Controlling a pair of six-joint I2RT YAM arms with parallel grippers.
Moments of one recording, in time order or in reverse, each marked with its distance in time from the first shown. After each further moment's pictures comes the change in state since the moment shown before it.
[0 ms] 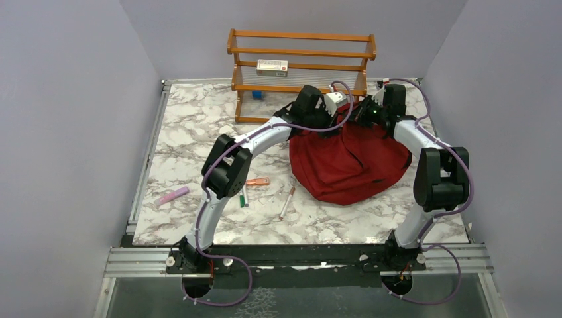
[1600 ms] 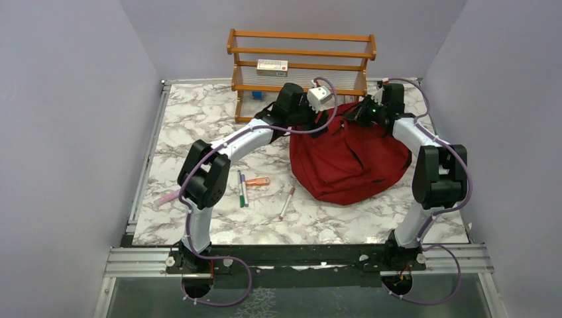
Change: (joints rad) left arm 0.035 -0.247 -0.266 0.069 -0.139 0.079; right arm 0.005 0.028 0.036 -0.043 0.047 0.000
